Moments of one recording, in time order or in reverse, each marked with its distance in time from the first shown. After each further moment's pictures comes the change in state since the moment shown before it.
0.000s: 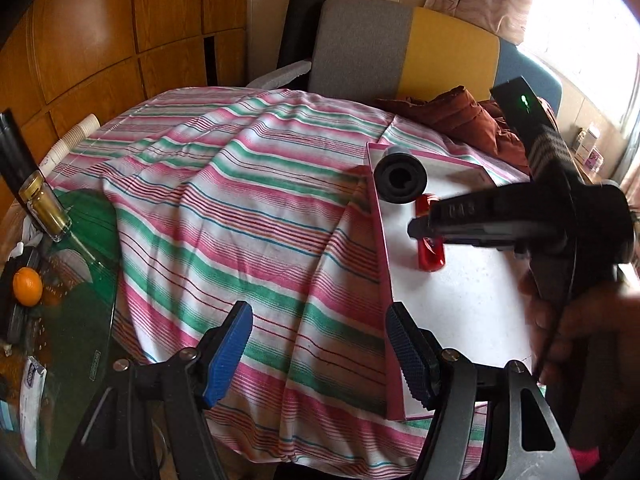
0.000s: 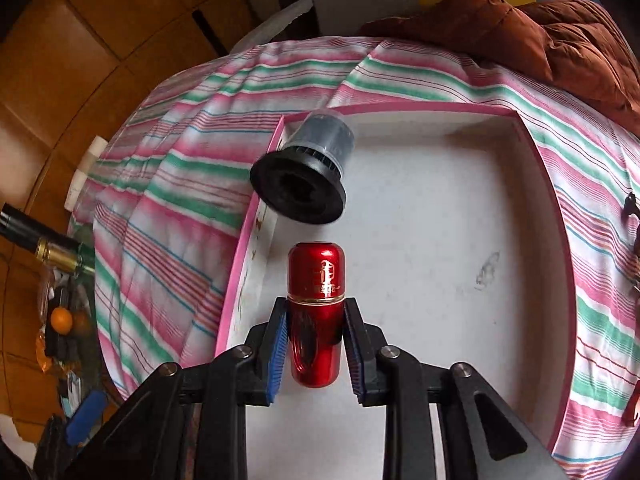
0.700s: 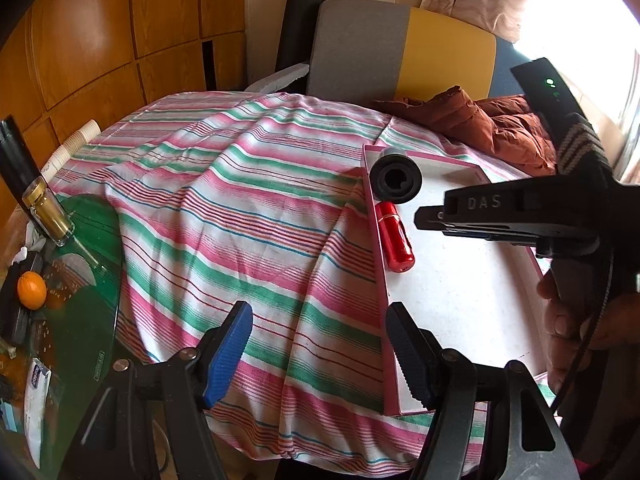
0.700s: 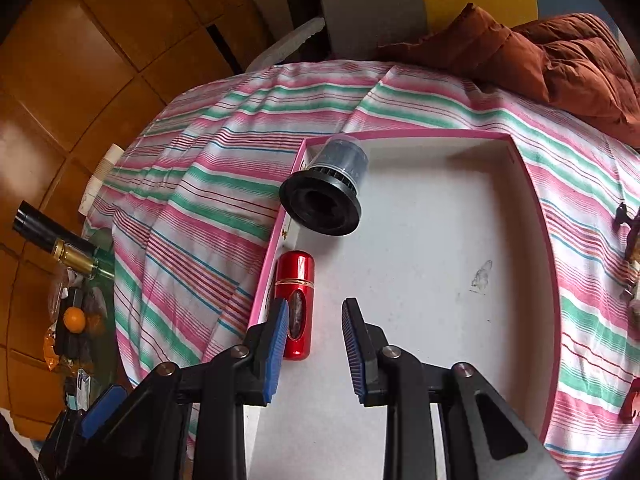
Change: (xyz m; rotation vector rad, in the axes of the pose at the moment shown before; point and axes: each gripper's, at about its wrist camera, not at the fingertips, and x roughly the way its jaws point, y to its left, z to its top) left arm -0.006 -0.006 -0.001 0.018 -0.011 0.007; right arm -0.029 0.006 -0.011 -0.030 -0.071 0.016
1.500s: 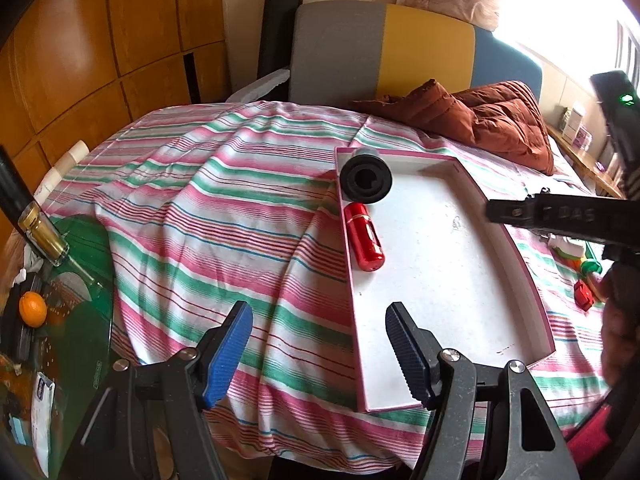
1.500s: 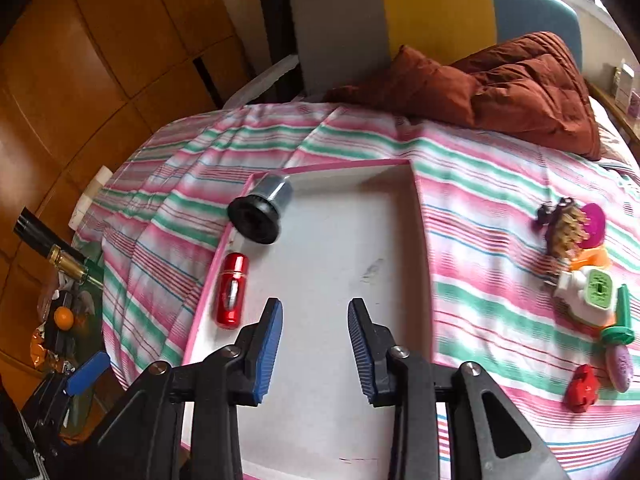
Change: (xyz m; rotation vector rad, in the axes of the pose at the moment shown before) left arm -0.007 -0.025 0.002 0.076 -0.006 -0.010; right arm -0.068 -0.049 -0.023 0.006 -0.126 -0.089
